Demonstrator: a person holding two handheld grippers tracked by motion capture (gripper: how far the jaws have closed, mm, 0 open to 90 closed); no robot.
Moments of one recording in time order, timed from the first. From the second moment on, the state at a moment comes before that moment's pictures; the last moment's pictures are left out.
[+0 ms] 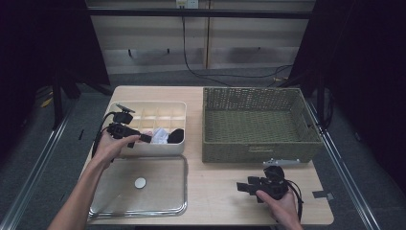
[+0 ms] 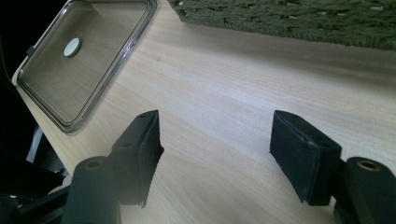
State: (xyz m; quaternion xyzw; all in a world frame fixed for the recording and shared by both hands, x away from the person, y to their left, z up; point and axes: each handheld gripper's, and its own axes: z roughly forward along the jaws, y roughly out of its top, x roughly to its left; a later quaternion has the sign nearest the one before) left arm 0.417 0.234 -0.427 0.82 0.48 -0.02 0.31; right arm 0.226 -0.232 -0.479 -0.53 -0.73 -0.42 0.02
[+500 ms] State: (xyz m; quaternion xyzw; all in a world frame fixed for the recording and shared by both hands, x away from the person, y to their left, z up) left arm 0.386 0.247 -0.407 0.81 0.46 0.01 0.36; right arm 0.234 -0.212 -0.479 -0.52 -0.74 -0.42 0.02
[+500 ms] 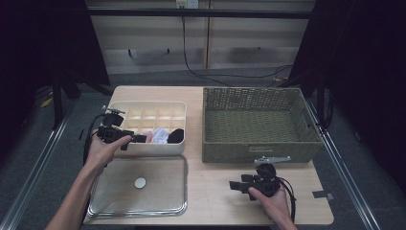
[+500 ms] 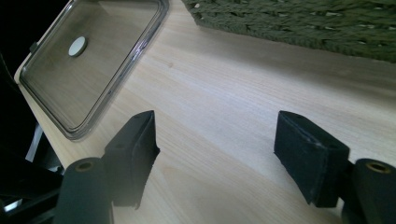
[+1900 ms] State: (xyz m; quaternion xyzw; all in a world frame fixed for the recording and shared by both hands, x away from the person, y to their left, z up) left arm 0.301 0.308 -0.445 0.80 0.49 0.01 0.36; right arm 0.271 -0.112 -0.480 -0.47 -0.77 -0.43 0.04
